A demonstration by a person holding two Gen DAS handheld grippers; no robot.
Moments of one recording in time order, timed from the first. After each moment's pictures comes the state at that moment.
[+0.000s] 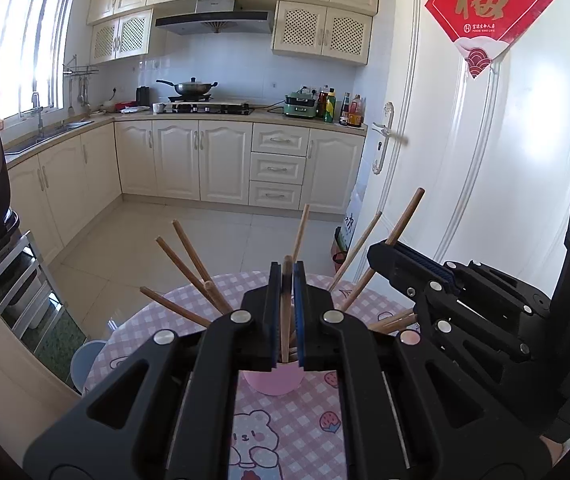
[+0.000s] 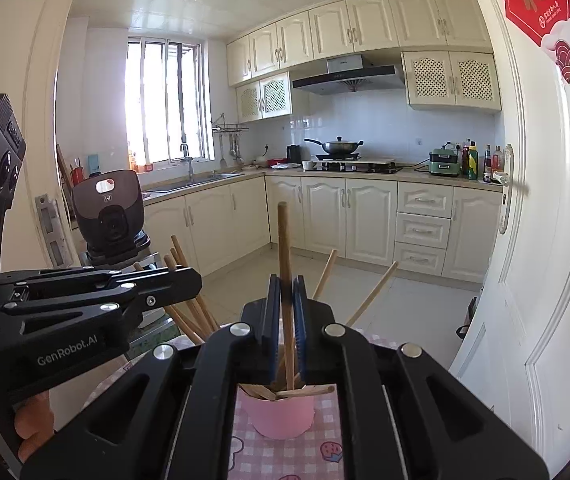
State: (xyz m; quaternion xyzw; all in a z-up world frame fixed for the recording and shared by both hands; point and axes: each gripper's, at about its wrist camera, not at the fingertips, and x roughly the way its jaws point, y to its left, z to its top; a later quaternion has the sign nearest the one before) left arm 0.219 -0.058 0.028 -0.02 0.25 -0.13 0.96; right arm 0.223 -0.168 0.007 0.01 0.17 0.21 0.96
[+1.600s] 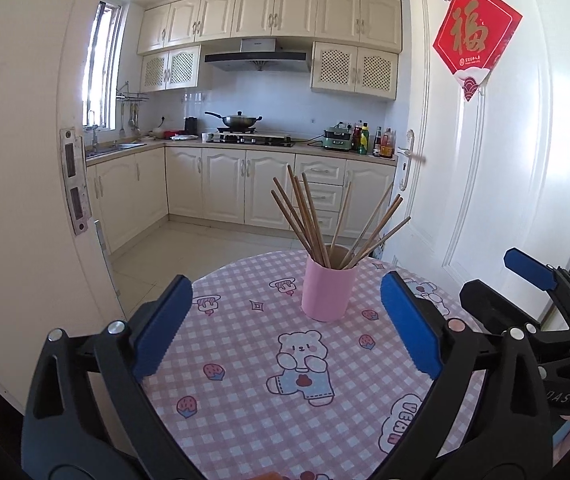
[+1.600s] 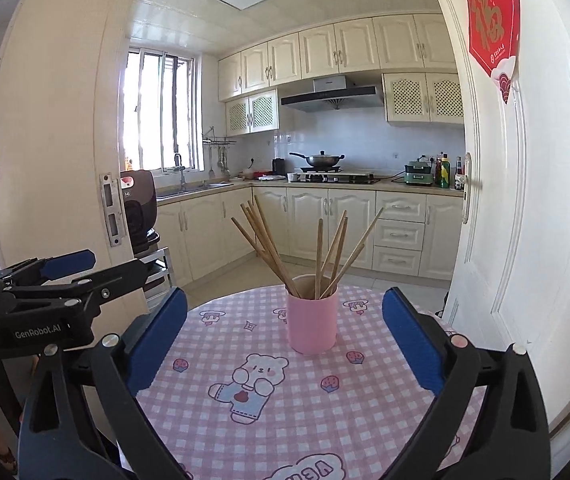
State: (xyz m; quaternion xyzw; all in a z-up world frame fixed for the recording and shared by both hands) left arm 0.038 0.010 0.004 -0.02 0.18 -0.06 0.98; right arm 0.046 -0.145 -0.008 0.00 0.13 0.16 0.98
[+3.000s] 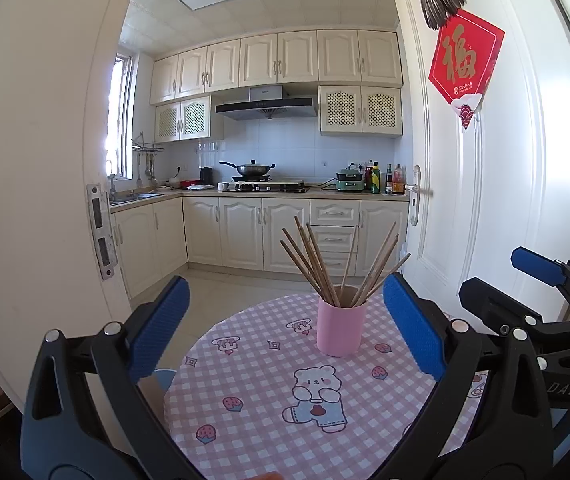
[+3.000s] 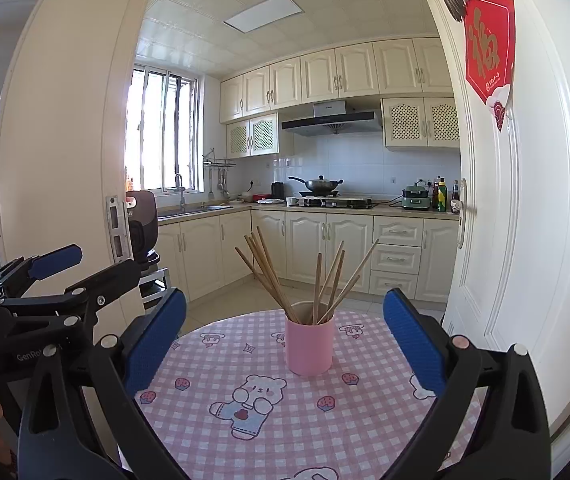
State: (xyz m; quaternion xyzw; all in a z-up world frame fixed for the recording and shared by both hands) left arm 0.007 0.000 0.019 0.01 0.09 -0.02 1.00; right arm 0.028 -0.146 0.003 0.00 0.09 0.16 0.98
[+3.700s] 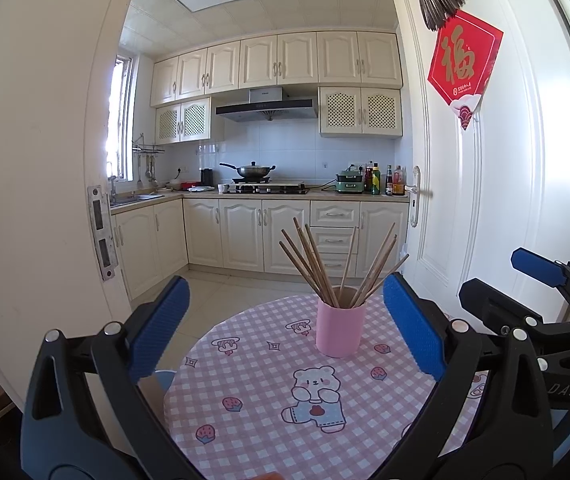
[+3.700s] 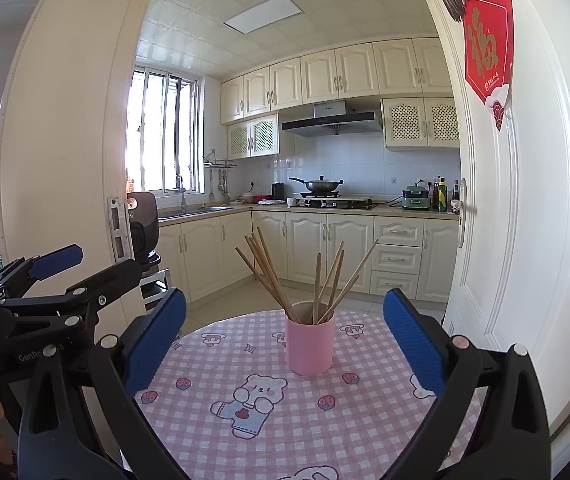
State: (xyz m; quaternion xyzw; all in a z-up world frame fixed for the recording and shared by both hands) left arm 0.004 0.000 0.020 0.01 0.09 -0.02 1.00; right arm 0.027 -0.144 0.003 0.00 0.09 0.16 0.98
